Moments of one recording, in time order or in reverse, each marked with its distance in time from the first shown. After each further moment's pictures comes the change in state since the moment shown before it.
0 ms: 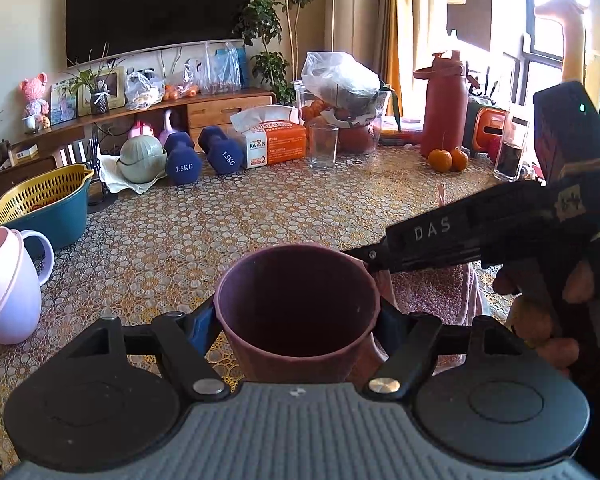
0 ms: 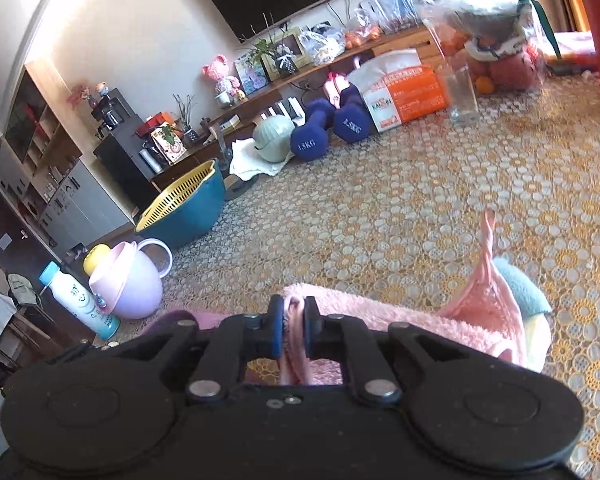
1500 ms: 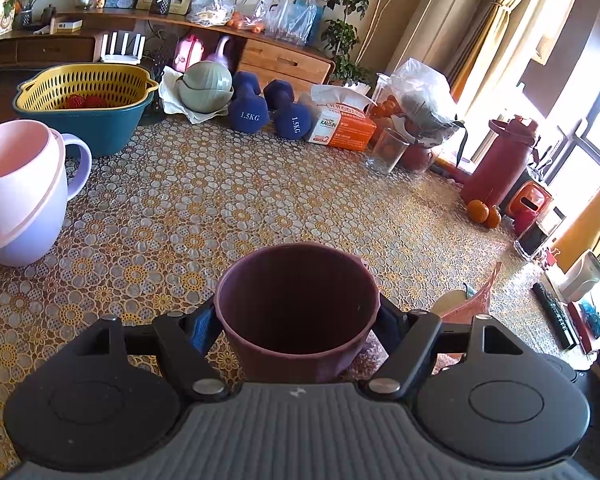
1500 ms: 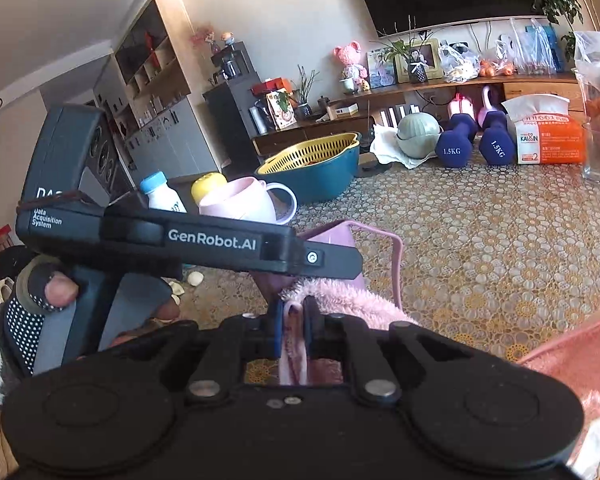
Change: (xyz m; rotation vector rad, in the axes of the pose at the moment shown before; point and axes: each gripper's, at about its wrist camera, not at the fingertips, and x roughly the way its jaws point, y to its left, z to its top) left arm 0.017 0.091 0.019 -0.396 0.127 -0.059; right arm -0.008 0.078 -0.040 -0.341 0.003 0.226
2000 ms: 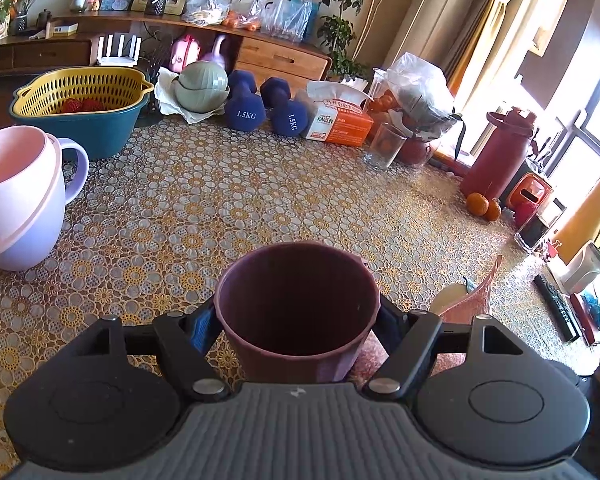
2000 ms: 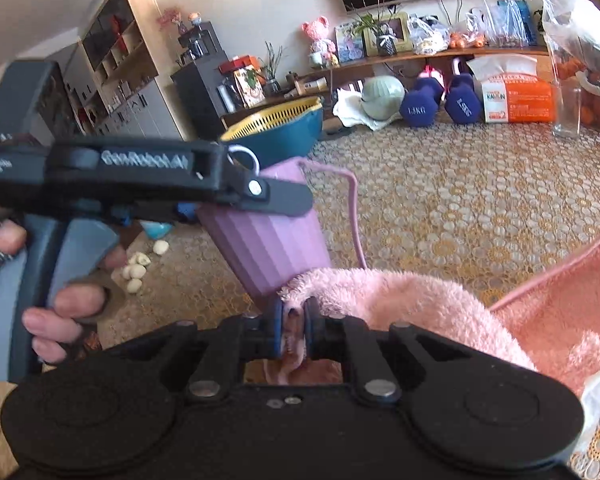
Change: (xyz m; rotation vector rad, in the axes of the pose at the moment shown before) left arm 0.000 -0.005 0.000 0.031 0.008 0.009; right arm -0.006 -0.001 -0.011 0.008 0.025 -0.060
